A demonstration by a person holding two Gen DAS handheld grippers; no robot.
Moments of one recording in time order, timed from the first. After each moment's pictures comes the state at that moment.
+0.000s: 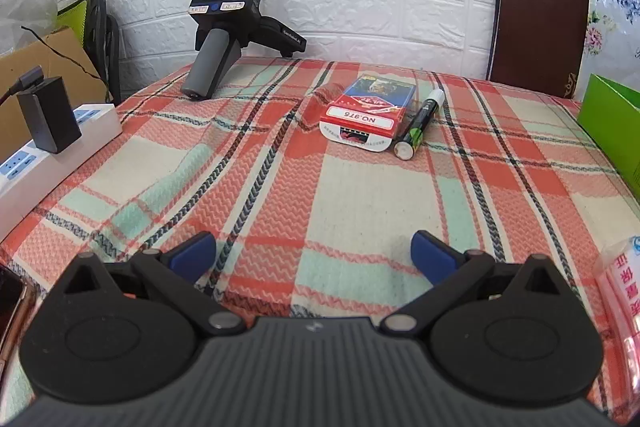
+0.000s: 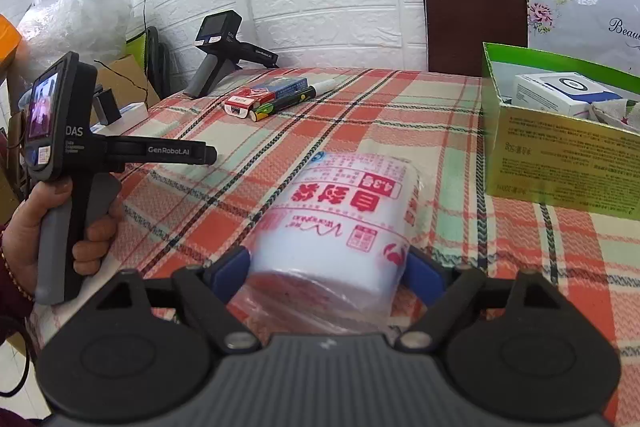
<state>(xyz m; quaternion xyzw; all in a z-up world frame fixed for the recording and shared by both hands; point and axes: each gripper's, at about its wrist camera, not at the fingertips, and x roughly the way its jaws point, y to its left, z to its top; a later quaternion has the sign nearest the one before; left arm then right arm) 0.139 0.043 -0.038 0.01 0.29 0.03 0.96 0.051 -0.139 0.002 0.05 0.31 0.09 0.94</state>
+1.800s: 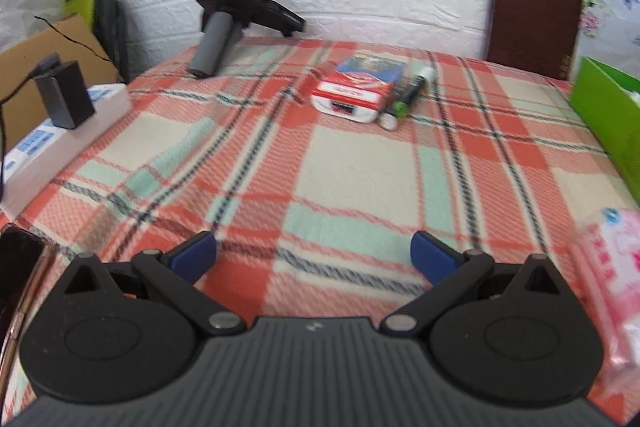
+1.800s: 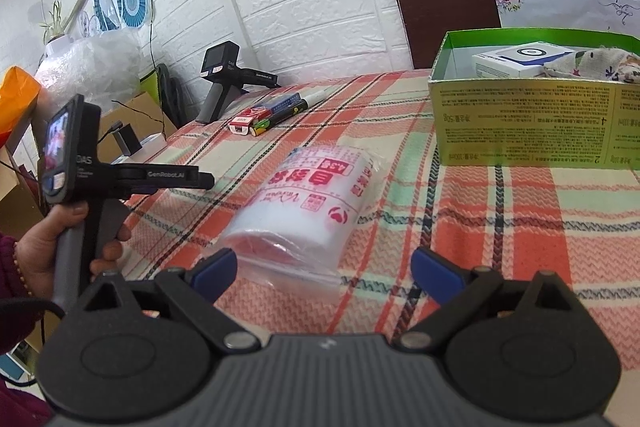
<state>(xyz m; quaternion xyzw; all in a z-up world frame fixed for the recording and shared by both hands) 0.112 0.030 -0.030 0.01 0.33 0.03 0.94 0.014 -0.186 -0.004 0.12 0.29 0.11 0.94</state>
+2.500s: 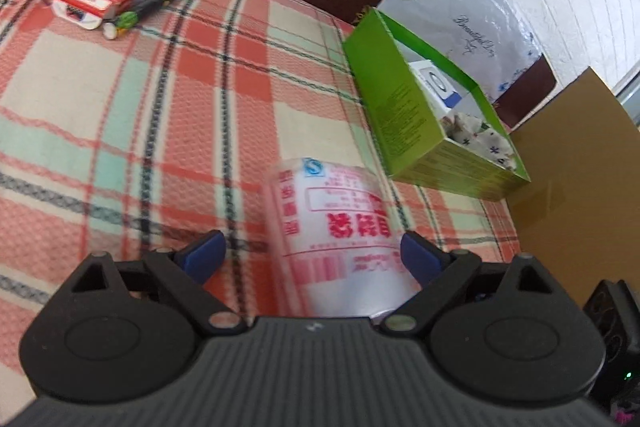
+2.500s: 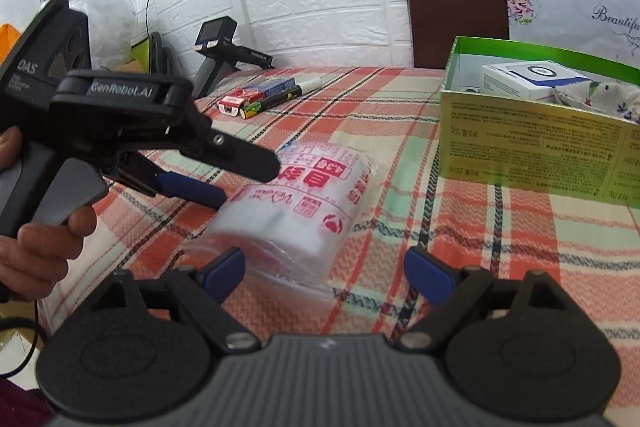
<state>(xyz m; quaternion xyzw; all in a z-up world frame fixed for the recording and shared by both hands) 0.120 -0.036 -0.025 -0.17 0.43 -0.27 0.84 0.032 -0.176 0.001 0.05 0.32 0.10 0.94</state>
